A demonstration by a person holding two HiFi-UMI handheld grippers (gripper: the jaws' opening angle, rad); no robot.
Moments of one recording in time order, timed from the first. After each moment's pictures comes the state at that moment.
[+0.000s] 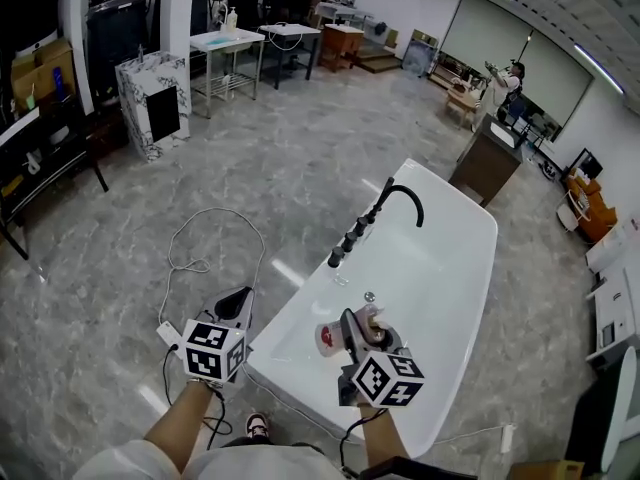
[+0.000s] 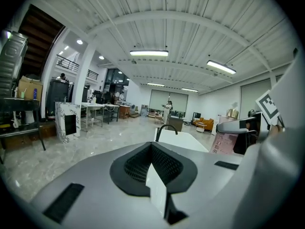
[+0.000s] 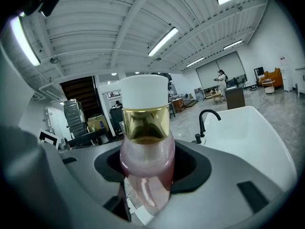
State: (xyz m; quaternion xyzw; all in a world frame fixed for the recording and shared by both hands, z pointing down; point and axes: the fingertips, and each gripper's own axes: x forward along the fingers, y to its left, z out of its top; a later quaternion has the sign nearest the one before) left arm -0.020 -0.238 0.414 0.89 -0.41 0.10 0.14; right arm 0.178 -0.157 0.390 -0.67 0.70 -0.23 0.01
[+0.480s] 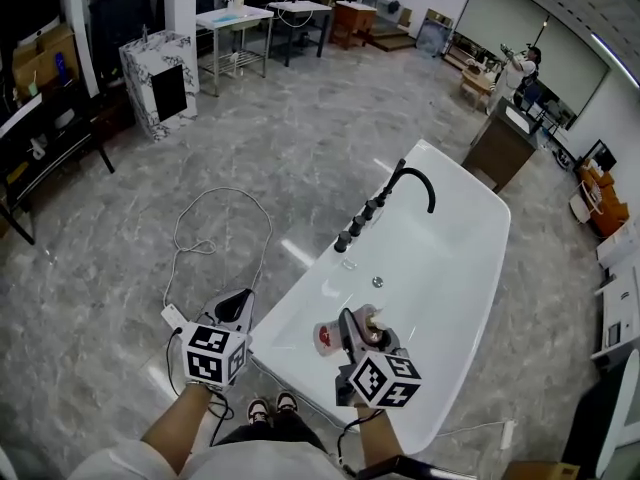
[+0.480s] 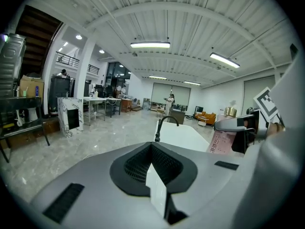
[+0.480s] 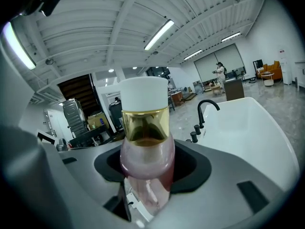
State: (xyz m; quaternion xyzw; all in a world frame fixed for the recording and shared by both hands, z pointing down) left arm -0.017 -0.226 0.446 0.88 -0.42 0.14 0.15; right arm 0.179 -0.158 0.425 -0.67 0.70 -0.27 0.00
